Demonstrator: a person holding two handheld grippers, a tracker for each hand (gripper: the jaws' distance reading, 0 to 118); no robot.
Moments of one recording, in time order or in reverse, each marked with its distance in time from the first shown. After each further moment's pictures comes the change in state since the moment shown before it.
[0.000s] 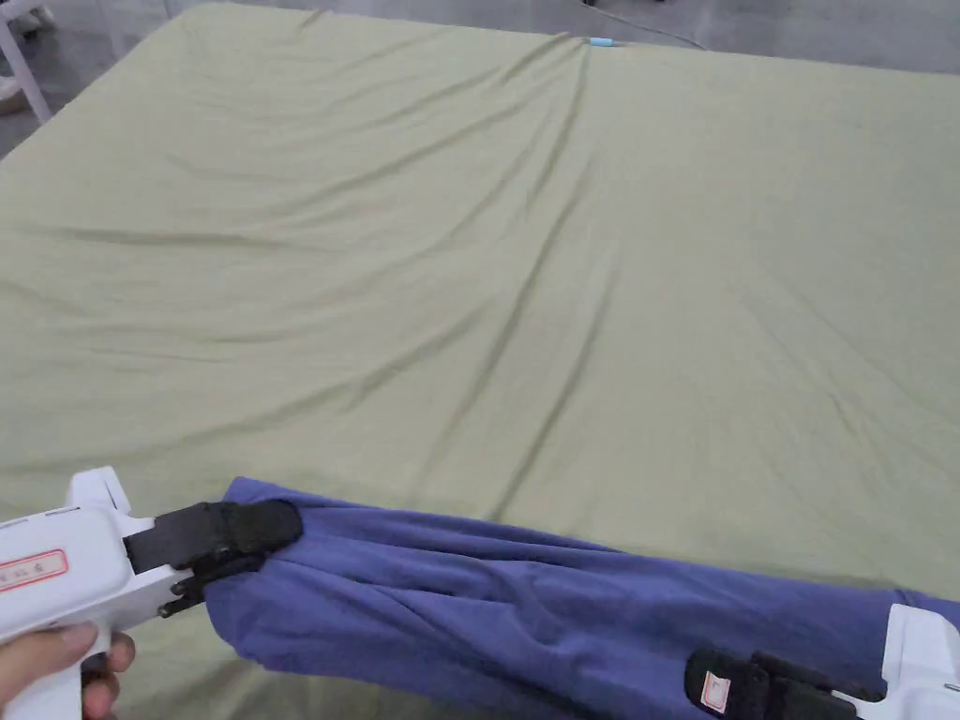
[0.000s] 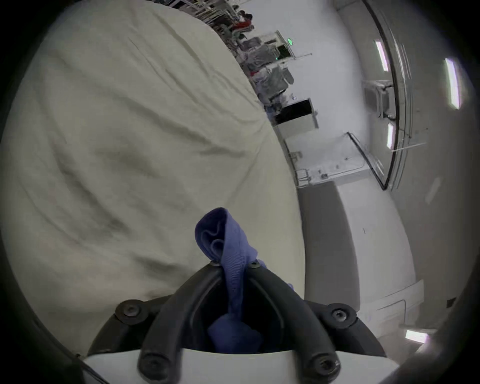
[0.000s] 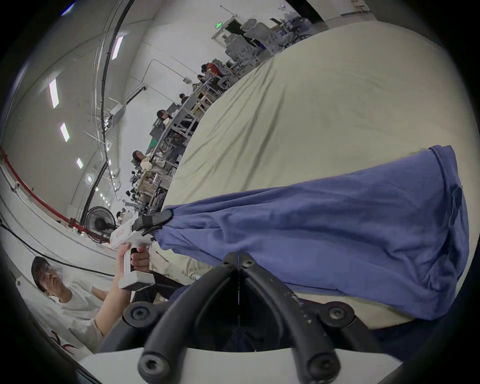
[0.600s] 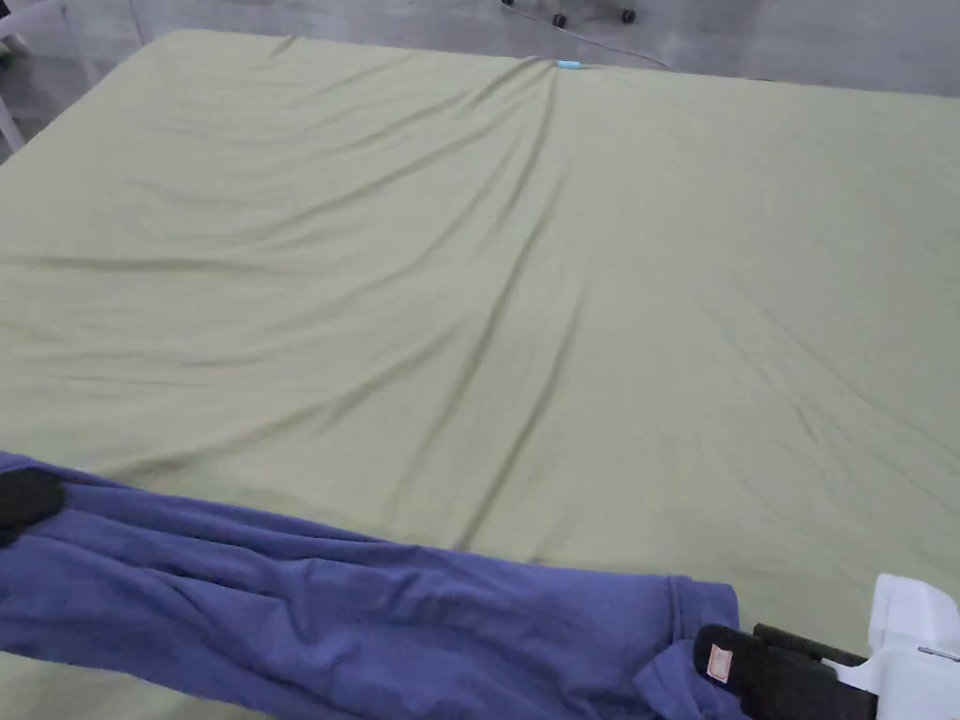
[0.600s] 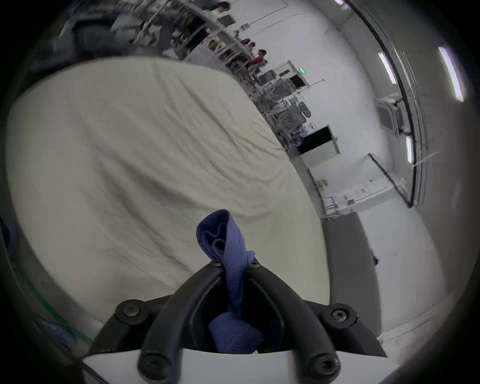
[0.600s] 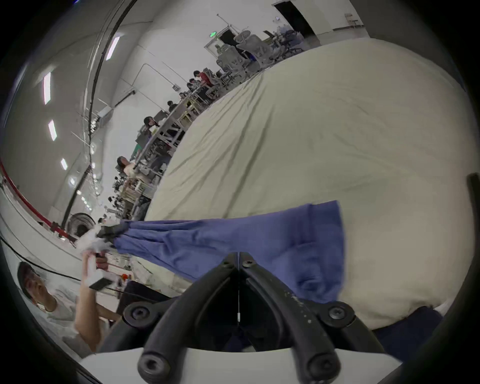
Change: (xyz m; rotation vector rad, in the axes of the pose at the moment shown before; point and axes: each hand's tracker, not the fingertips) left arm 0.066 0.038 0.095 0.212 0.246 -0.072; right arm -0.009 0.012 0.026 0.062 -0.172 0.045
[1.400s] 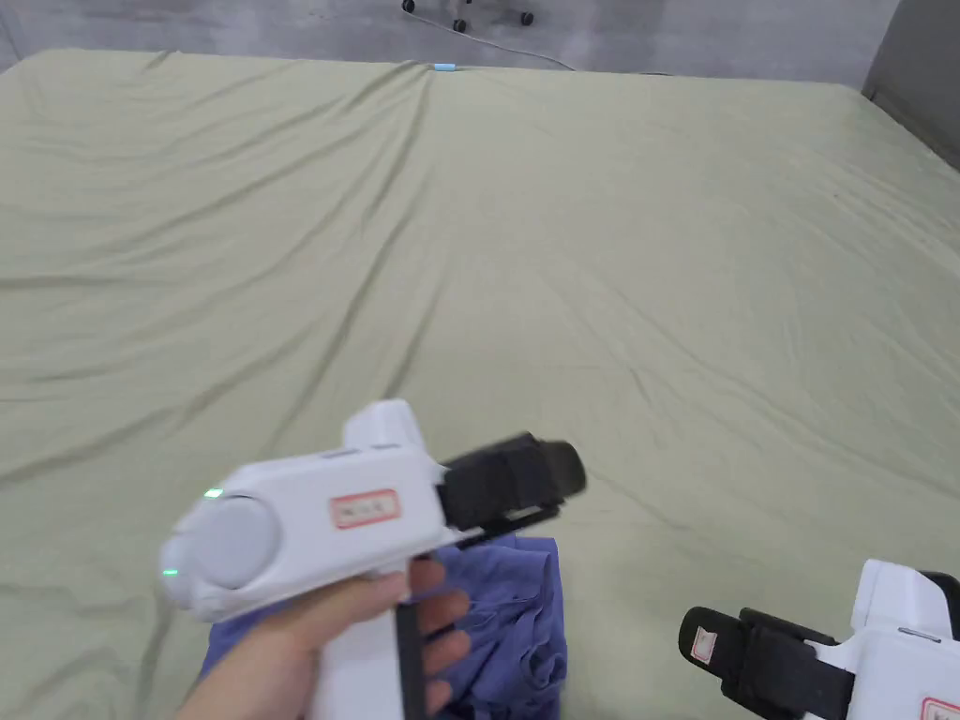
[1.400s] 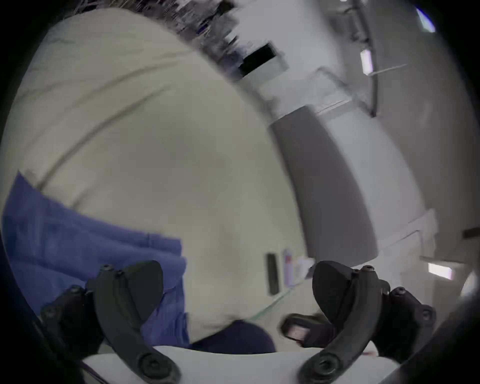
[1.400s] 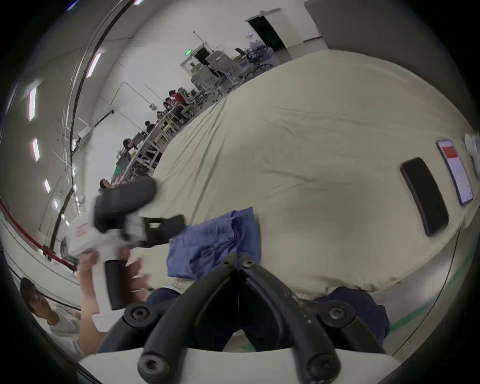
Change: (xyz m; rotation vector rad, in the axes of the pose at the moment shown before) left arm 0.229 -0.257 -0.140 -0.320 -0.385 -0.253; right arm 0.075 -0.025 0.105 0.105 -0.023 -0.166
